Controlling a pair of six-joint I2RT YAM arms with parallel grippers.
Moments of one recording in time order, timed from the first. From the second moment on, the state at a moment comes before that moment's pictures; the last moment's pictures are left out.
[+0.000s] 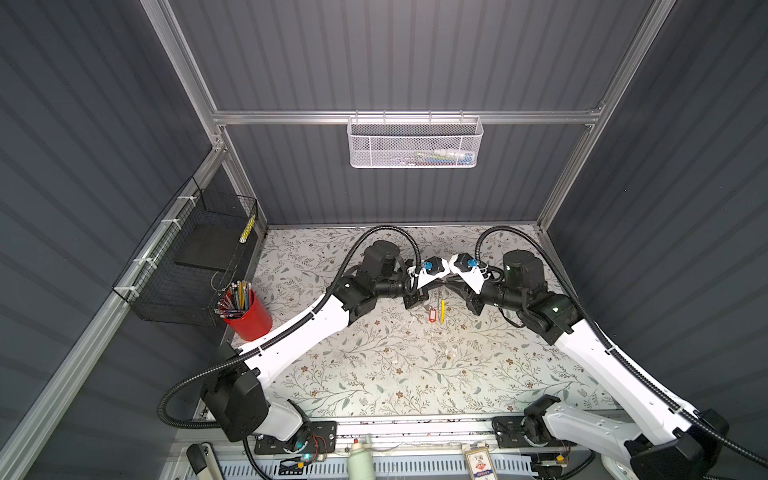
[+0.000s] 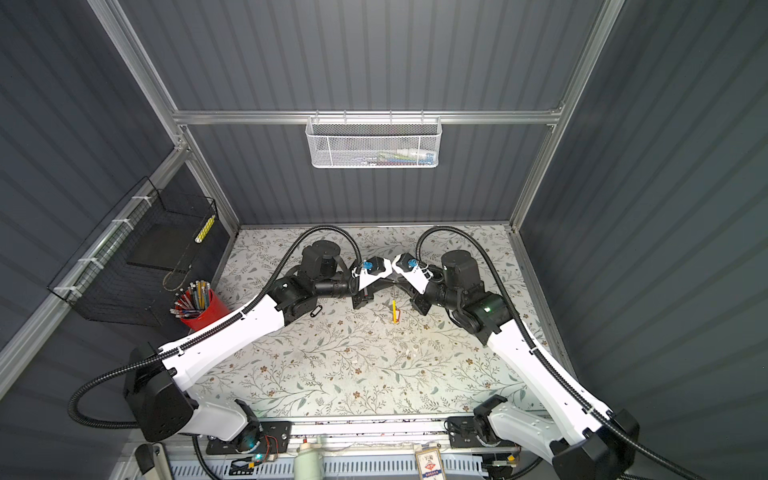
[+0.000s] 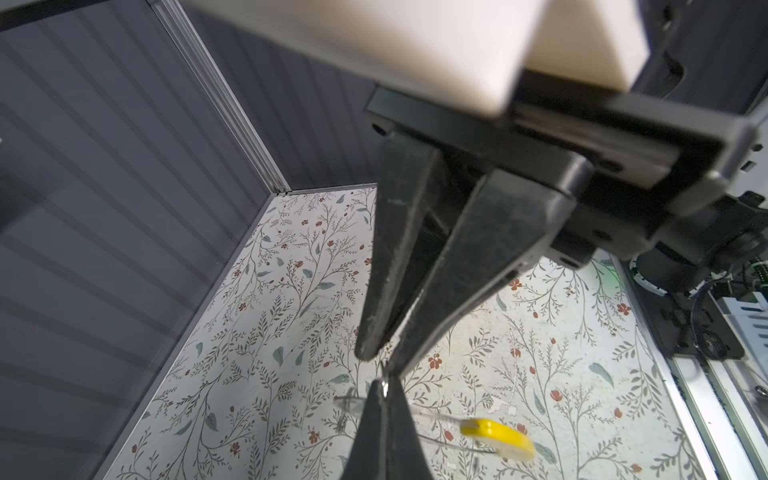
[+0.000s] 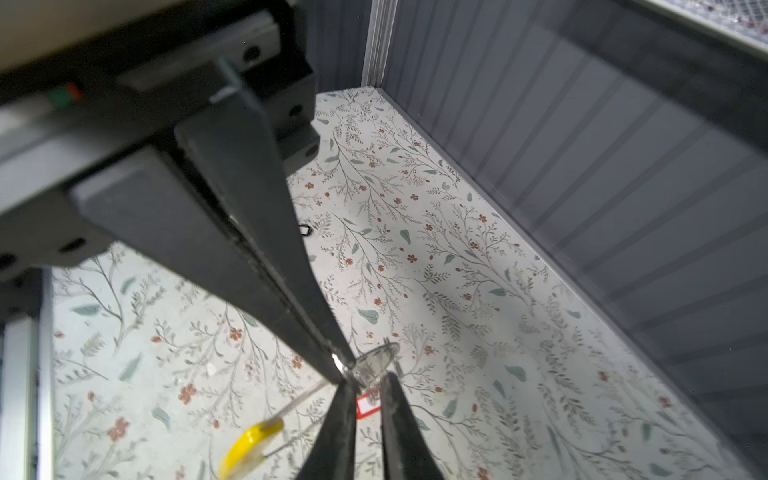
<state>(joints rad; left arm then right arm) -0.79 1.47 1.26 -0.20 0.52 0.49 0.50 1.06 1.02 -0.41 -0.38 -0.40</state>
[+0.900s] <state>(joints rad) -0.67 1.55 1.02 0.75 0.91 -0.11 0.38 0.91 0.75 0.01 -0.62 -0.28</state>
